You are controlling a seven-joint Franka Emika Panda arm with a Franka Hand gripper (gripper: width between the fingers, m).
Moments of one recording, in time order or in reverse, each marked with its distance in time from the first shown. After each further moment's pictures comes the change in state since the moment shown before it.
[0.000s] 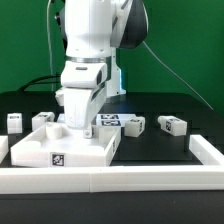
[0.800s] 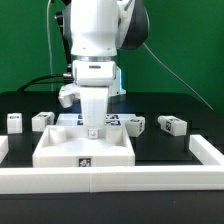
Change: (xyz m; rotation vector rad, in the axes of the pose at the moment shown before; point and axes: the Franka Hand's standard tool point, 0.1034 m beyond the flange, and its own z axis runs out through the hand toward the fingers) arm 0.011 0.007 -0.001 -0.041 -0.013 -0.249
